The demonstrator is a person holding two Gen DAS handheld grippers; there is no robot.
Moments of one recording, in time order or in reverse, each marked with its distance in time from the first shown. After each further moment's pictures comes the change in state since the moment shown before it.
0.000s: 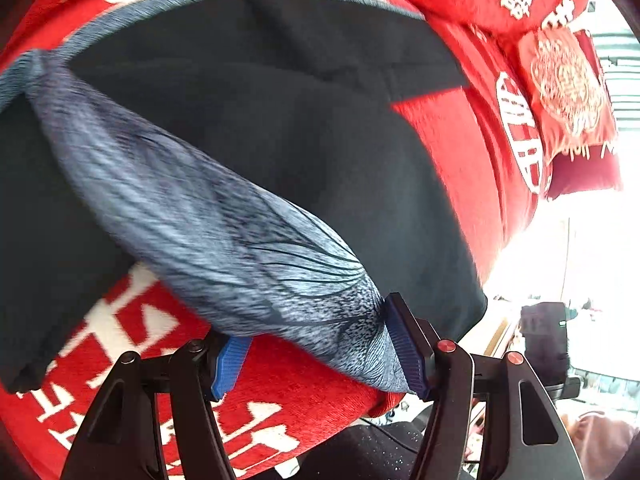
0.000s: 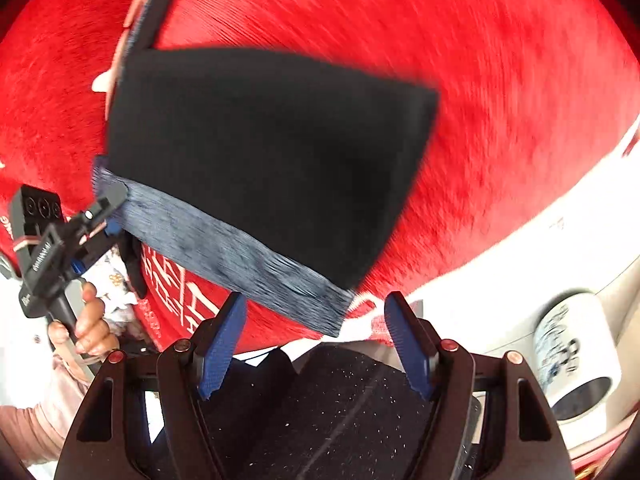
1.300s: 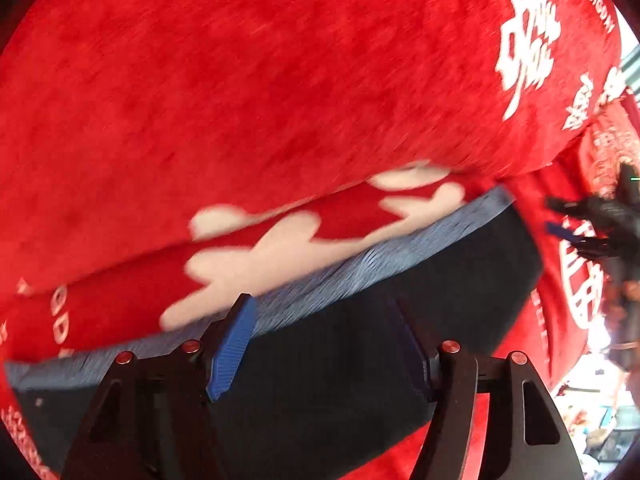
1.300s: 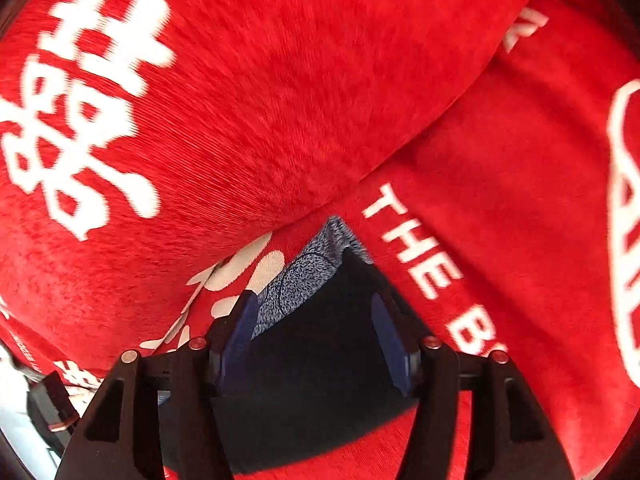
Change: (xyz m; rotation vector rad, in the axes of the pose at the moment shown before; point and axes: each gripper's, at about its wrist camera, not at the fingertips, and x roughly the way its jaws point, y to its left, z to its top) left arm -0.090 0.040 0.162 -0.026 -0.343 0.305; right arm -0.145 0.170 0.321 -0.214 -0.490 -0.086
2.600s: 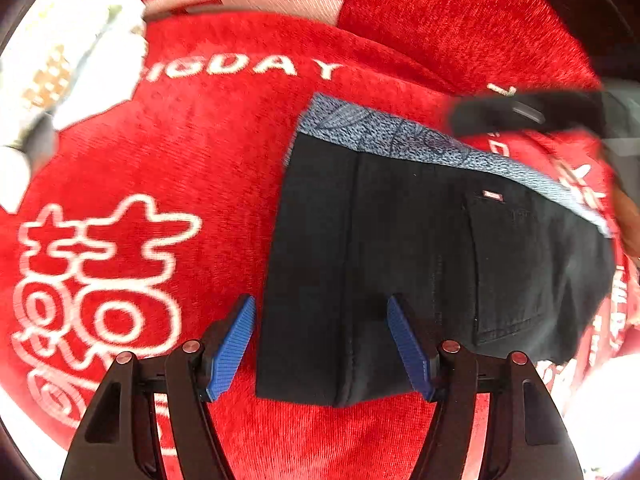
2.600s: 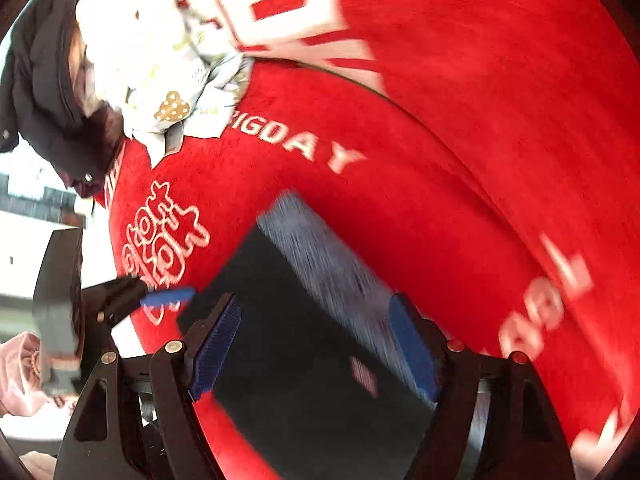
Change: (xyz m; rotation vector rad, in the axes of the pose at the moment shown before) left arm -0.090 0.434 -0.279 -0.432 0.007 0.010; right arm 0.281 0.560 -0.422 -1.238 0.643 0.139
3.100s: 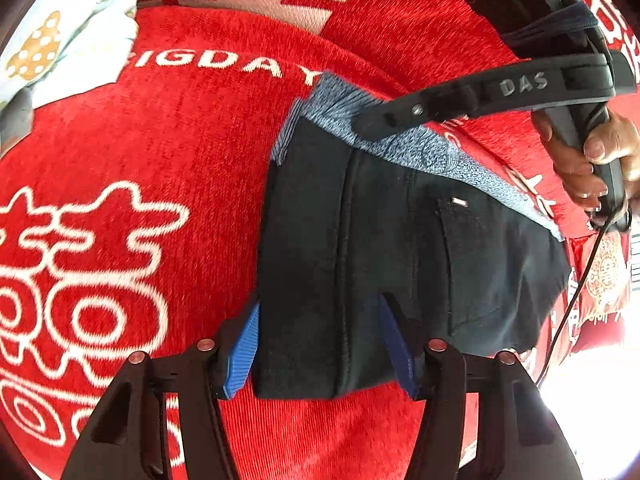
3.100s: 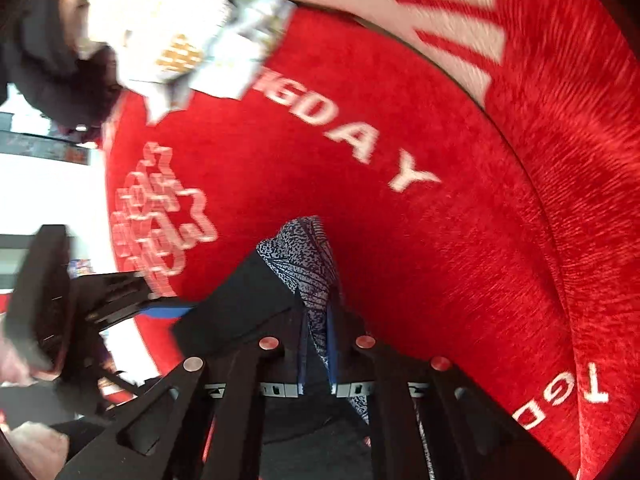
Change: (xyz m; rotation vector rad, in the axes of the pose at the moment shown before) left arm -0.021 0.038 -0.018 -0.006 -0.049 -0.170; right arm 0.036 0.028 0.037 -0.133 0.190 0.039
